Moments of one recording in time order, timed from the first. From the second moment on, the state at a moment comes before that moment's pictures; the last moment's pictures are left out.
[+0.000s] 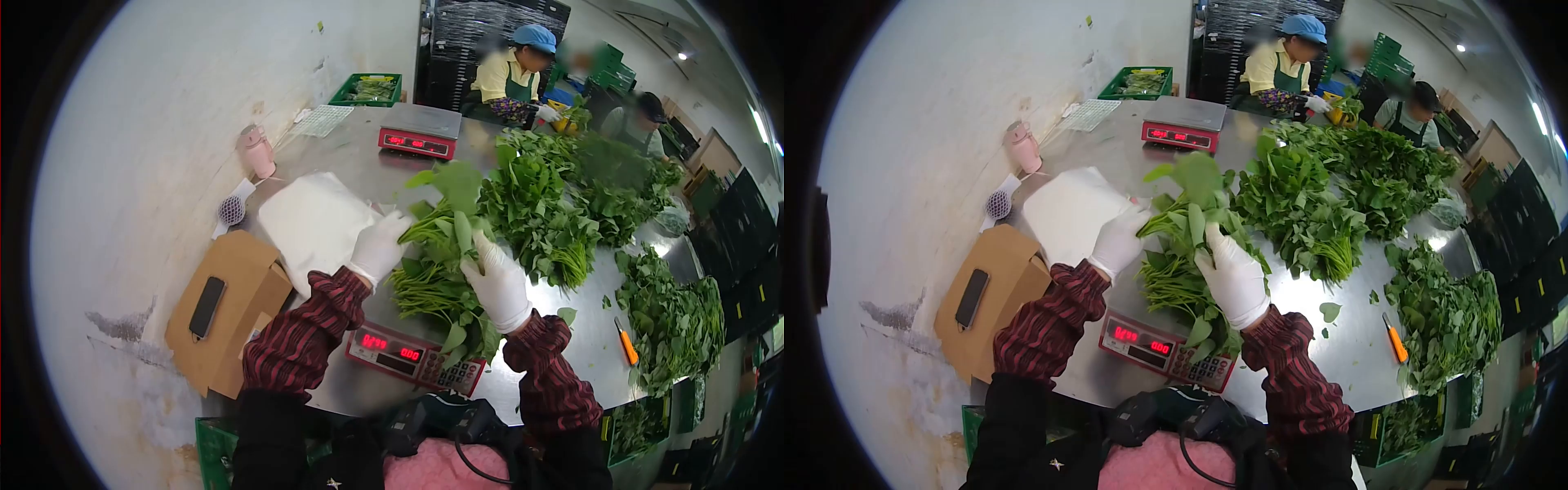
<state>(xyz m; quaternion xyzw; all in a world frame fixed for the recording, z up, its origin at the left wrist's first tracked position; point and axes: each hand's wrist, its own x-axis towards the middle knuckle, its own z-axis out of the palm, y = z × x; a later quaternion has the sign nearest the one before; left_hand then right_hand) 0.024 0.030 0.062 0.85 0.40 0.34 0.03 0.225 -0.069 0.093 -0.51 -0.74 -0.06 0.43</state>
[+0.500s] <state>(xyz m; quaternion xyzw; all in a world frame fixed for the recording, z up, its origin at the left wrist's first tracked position) 0.076 -0.017 0.189 0.85 0.14 0.45 0.22 0.245 -0.069 0.201 -0.53 -0.68 -0.45 0.22</state>
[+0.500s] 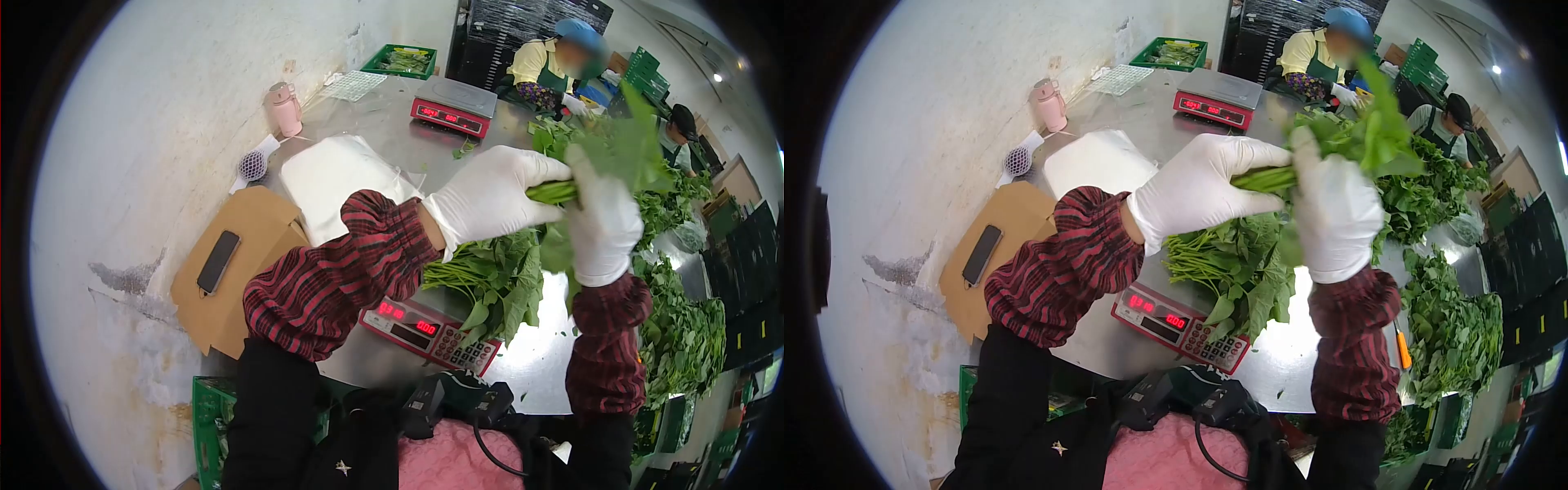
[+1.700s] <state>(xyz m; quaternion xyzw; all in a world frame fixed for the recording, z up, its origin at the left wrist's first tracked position) 0.073 -0.038 0.157 0.71 0.21 0.41 0.53 0.279 -0.078 0.173 -0.50 -0.76 -0.41 0.10</state>
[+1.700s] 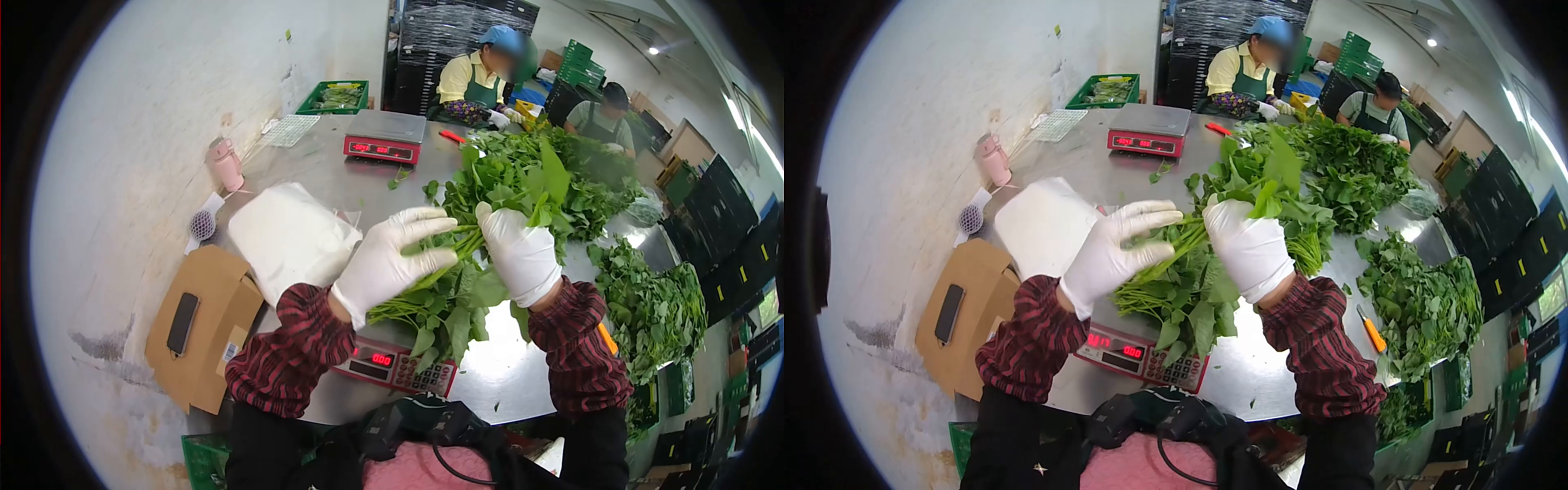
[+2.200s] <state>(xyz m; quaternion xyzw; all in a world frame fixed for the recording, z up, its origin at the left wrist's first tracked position) 0.046 -0.034 0.155 0.56 0.36 0.59 0.46 0.242 -0.138 0.204 -0.54 -0.74 -0.29 0.30</state>
